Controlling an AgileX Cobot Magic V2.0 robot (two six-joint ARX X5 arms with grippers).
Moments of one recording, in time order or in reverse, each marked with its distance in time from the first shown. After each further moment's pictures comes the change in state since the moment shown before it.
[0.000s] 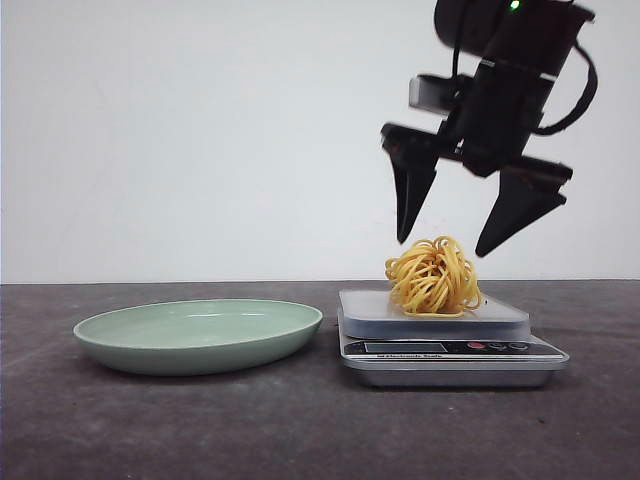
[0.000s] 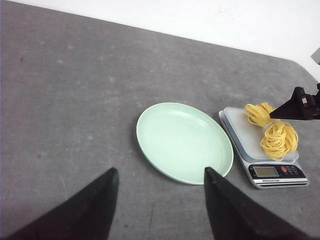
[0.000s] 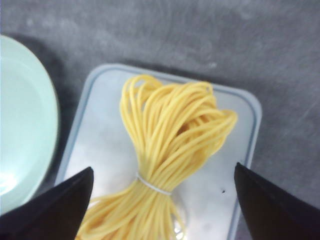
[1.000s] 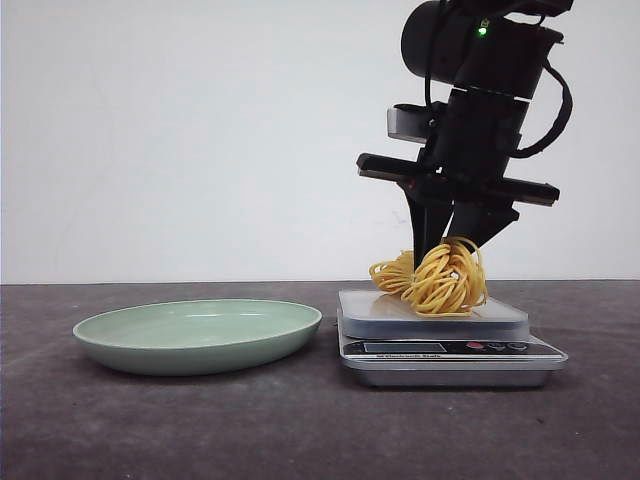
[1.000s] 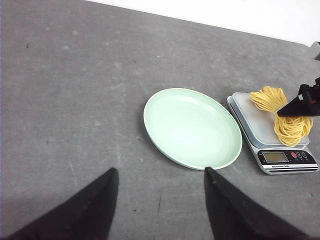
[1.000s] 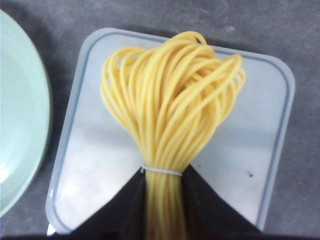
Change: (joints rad) left arm 0.000 0.000 0.000 -0.052 0.000 0.000; right arm 0.063 0.040 0.008 -0.029 0.070 0.069
